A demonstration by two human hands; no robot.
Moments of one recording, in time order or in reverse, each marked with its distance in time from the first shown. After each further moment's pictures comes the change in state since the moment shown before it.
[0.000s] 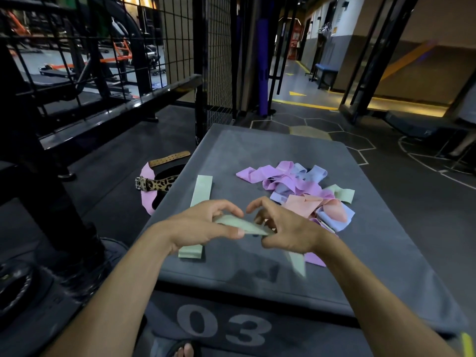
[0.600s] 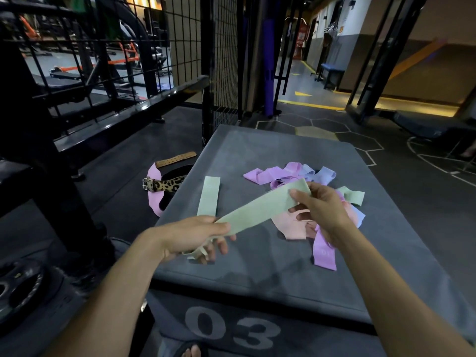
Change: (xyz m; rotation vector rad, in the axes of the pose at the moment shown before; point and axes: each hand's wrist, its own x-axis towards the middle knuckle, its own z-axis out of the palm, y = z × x) left_hand -0.008 -0.029 -0.012 -0.200 -0.058 -0.214; right_hand 0.011 0.029 -0.025 0.612 0.680 0.172
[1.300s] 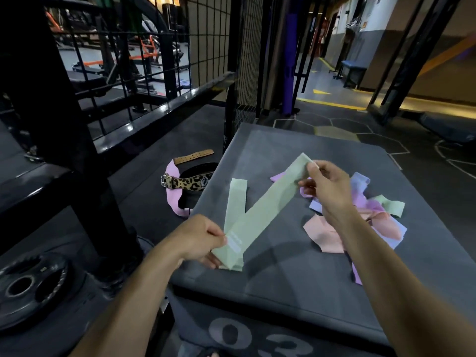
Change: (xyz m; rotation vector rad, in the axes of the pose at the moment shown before) left_hand 0.004 -0.038 -0.050 0.078 0.311 -0.103; right_hand 0.072 -0.007 0.076 0.064 0.196 -0.135
